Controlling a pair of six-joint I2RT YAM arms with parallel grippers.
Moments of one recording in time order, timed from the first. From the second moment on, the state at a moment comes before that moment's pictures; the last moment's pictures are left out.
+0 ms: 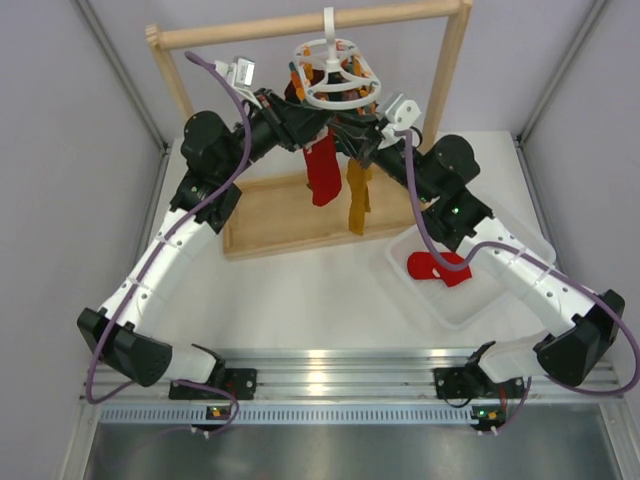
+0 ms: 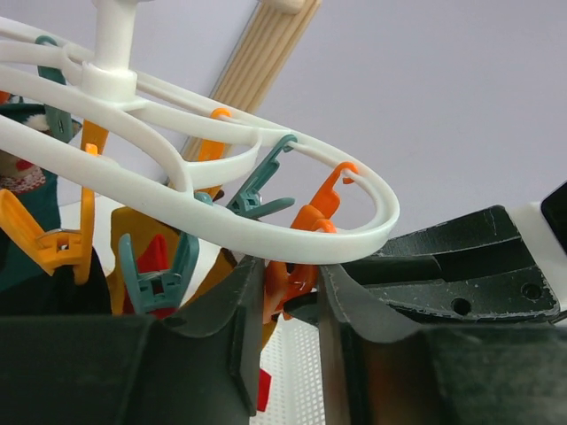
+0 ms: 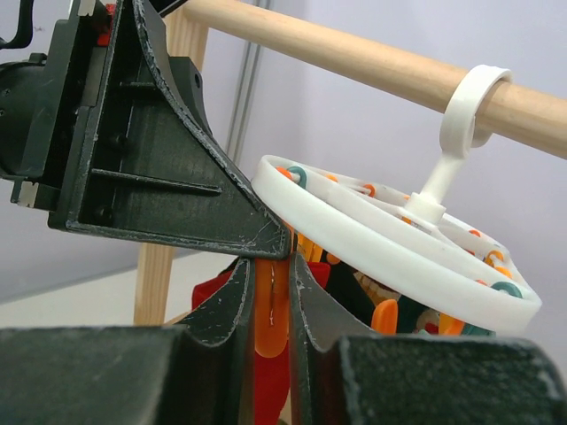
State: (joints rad) left arm -0.46 1.38 1.53 0.17 0.45 -0.73; right arm 0.73 1.36 1.40 0.35 -0.22 -0.23
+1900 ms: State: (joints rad) left arm -0.47 1.41 1.52 0.17 0.50 -0.75; right arm -0.08 1.25 0.80 -0.83 -0.54 -1.35
